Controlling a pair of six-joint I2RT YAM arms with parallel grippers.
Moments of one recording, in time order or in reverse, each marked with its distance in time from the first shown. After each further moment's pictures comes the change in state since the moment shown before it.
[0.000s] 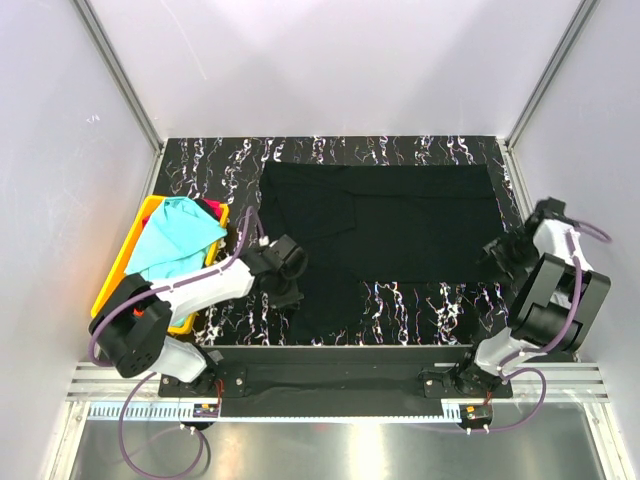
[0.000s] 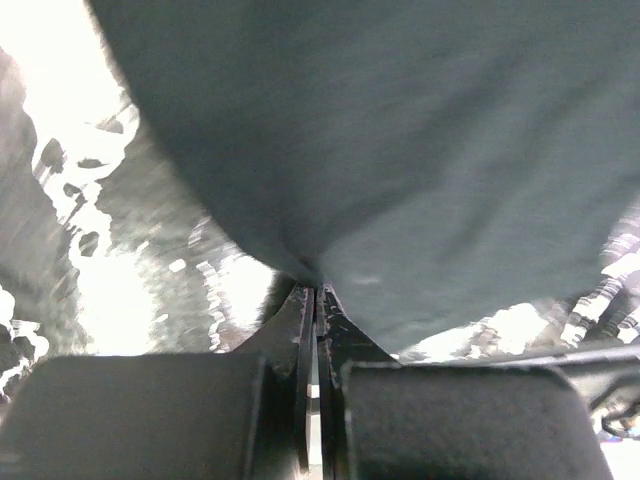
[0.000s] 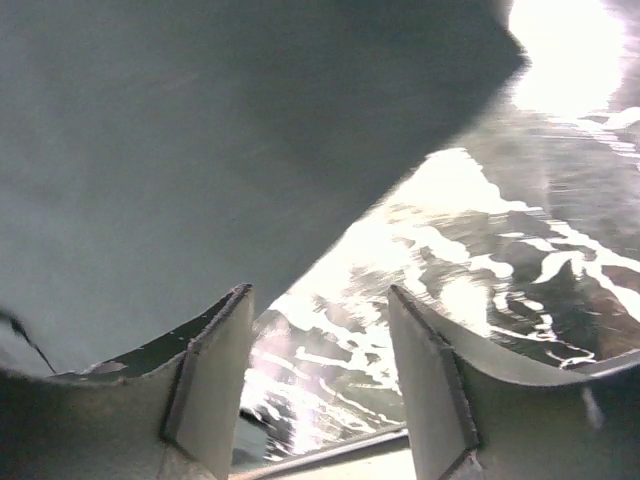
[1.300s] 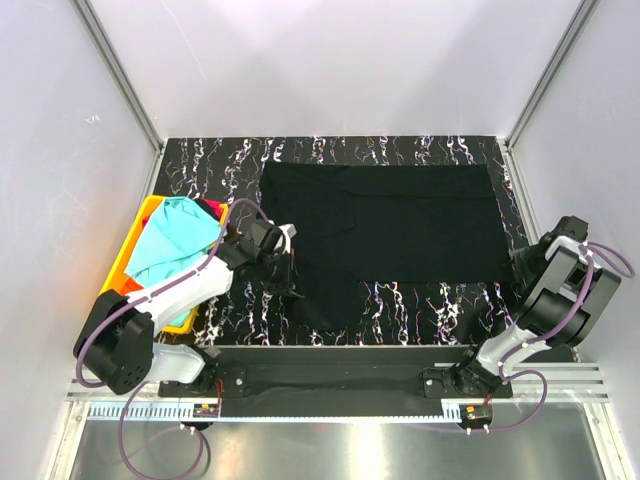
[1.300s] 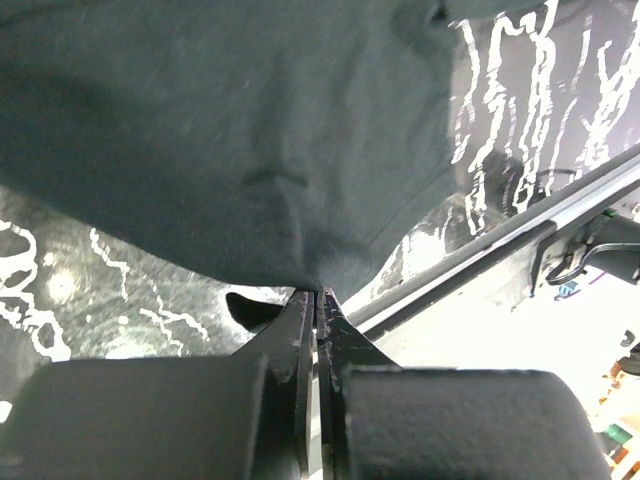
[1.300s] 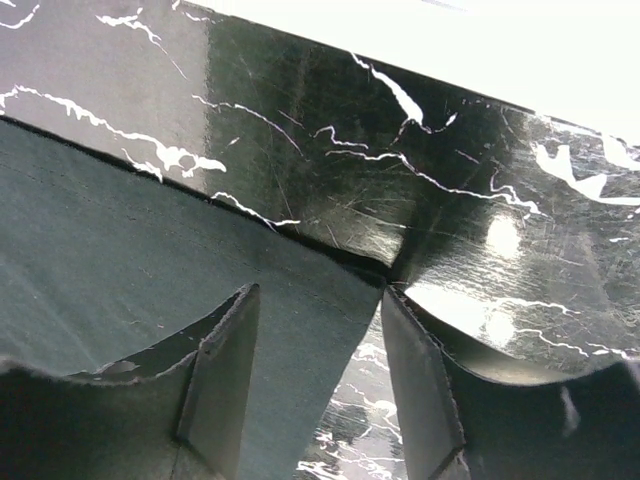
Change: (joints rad) left arm 0.167 -0.107 0.006 0.135 0.355 0.370; right arm -0.219 0.084 -0.142 0.358 0.103 0.177
